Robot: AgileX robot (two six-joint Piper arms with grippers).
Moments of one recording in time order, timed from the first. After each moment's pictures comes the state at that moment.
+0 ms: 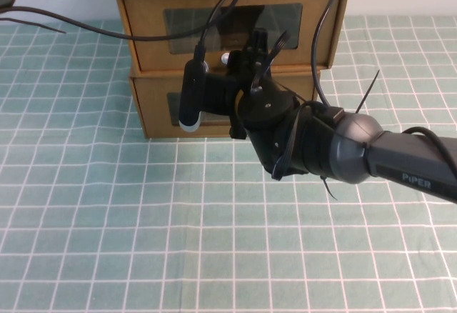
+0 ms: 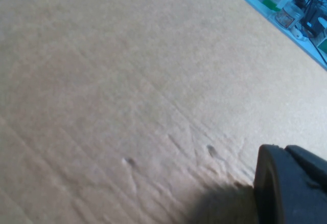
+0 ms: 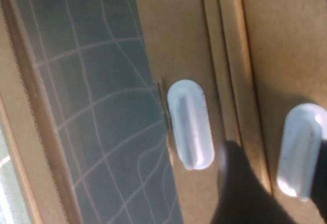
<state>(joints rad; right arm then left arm) 0.79 2.04 -1.54 -1.65 0.53 0.63 -0.21 2.17 -2.31 -0.98 1.13 0.60</state>
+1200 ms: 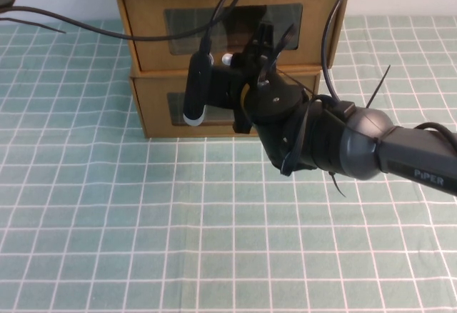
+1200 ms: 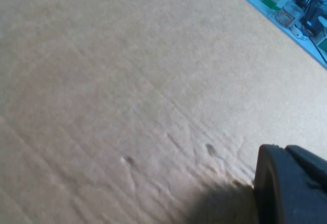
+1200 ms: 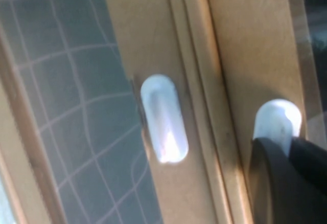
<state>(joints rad) 0.77 2.02 -1.53 -1.66 0.51 0.65 -0.21 2.17 -2.31 -0.98 1.13 0.60</state>
